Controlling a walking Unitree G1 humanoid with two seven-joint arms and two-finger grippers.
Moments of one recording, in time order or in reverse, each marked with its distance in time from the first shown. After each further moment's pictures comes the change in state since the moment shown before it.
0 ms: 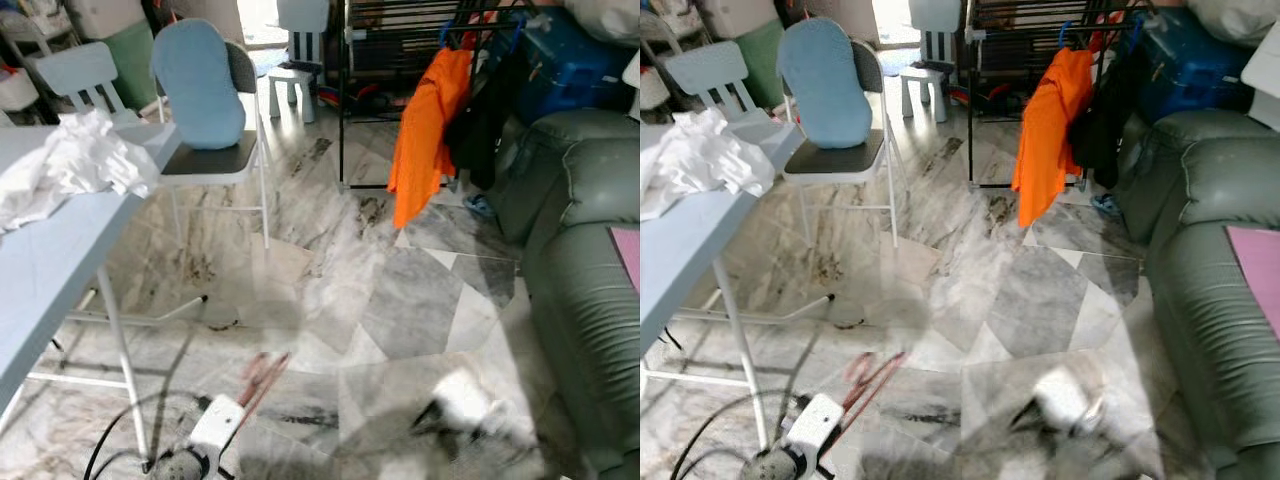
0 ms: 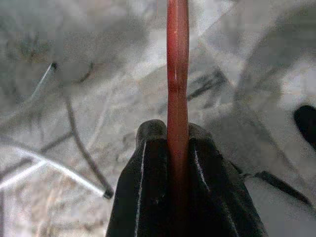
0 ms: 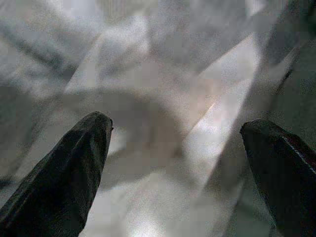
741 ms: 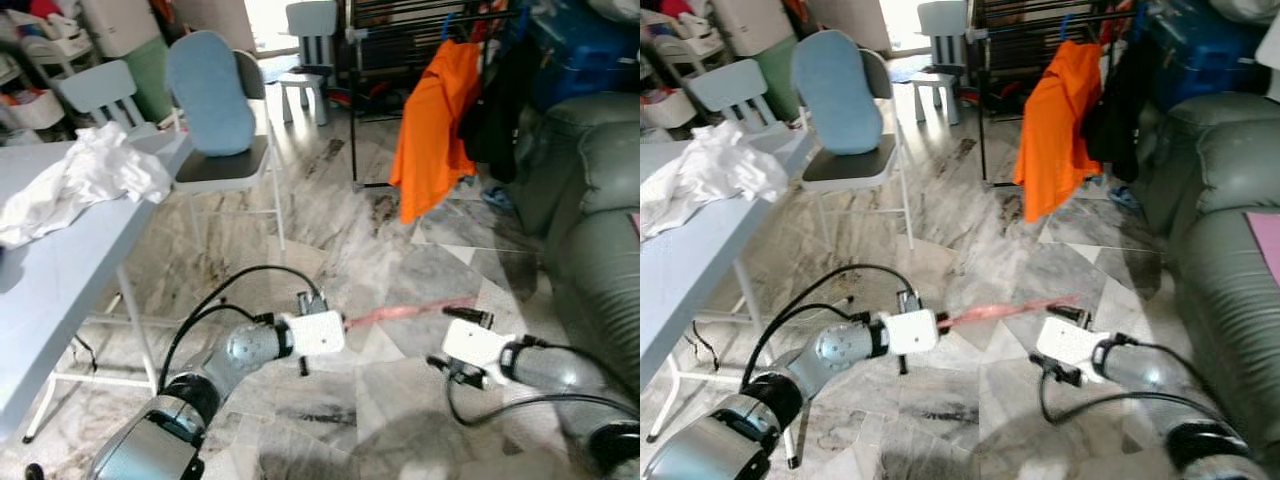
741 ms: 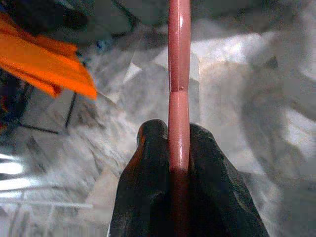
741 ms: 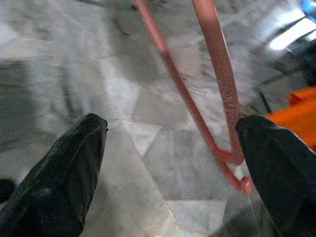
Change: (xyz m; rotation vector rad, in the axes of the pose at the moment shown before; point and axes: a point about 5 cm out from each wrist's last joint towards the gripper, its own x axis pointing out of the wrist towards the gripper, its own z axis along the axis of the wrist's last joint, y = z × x) left arm 0.020 0.002 0.179 0.676 -0.516 -0.337; right arm -0.035 -0.067 0.084 -0.620 -0.419 0.353
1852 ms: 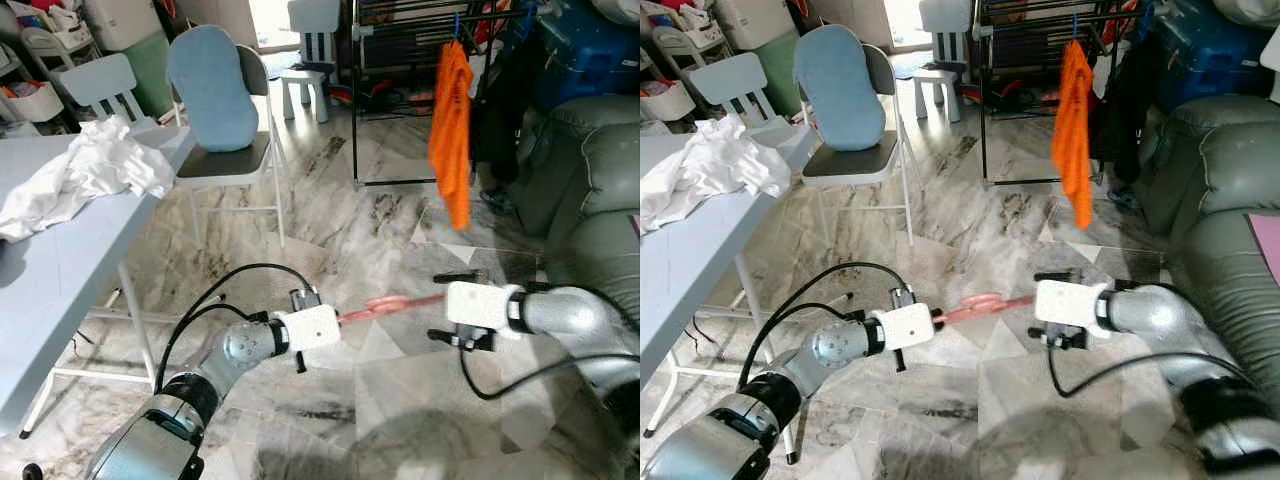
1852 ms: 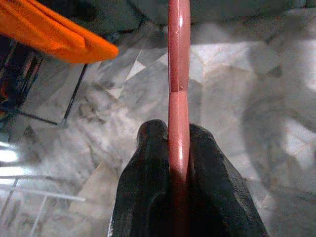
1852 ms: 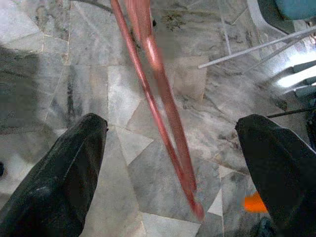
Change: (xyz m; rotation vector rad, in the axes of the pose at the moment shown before) left arm 0.002 0.007 0.005 -0.049 -0.026 0.034; right arm -0.009 -0.056 0.049 -0.173 -0.046 0.100
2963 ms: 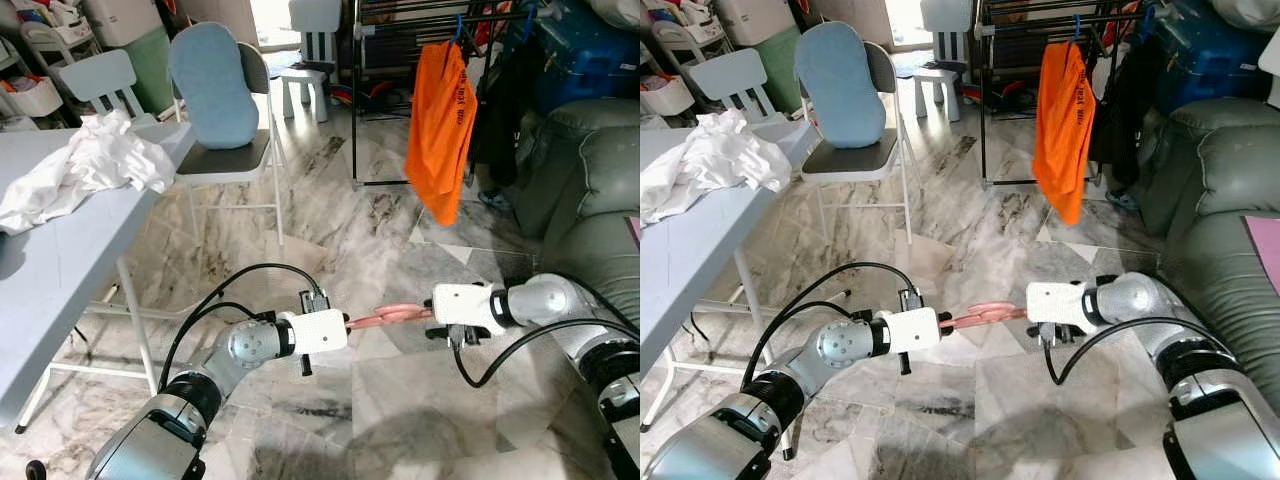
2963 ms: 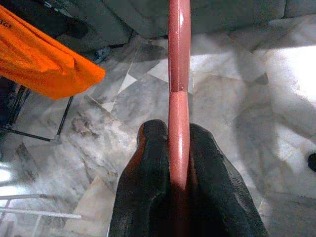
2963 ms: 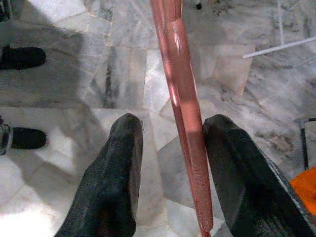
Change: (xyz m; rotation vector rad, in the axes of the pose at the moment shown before) left arm 0.002 -0.002 0.005 0.035 -0.024 -0.044; right arm 0.016 -0.001 -0.012 0.004 0.059 0.189
